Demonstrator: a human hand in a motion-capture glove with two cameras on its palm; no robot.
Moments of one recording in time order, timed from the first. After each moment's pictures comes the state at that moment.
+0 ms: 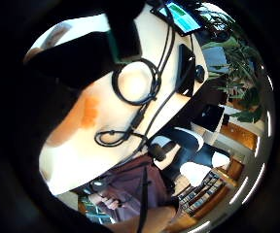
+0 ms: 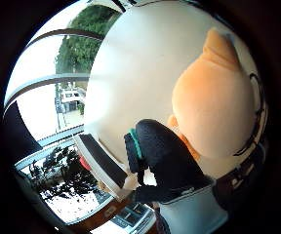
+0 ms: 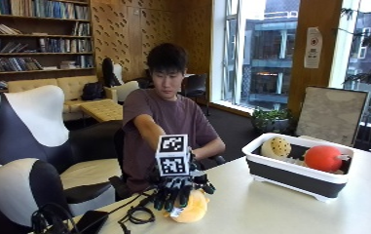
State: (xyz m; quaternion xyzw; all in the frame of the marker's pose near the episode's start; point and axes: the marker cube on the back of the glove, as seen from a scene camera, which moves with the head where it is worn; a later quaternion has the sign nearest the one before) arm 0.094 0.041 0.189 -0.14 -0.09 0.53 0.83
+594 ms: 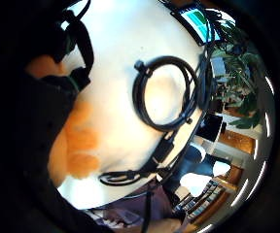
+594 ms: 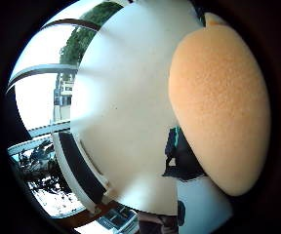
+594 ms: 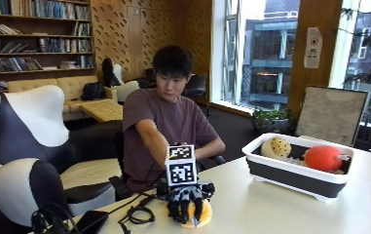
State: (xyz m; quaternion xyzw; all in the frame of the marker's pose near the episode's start) arm 0.087 0.028 0.245 -0.07 -0.04 0.50 0.86
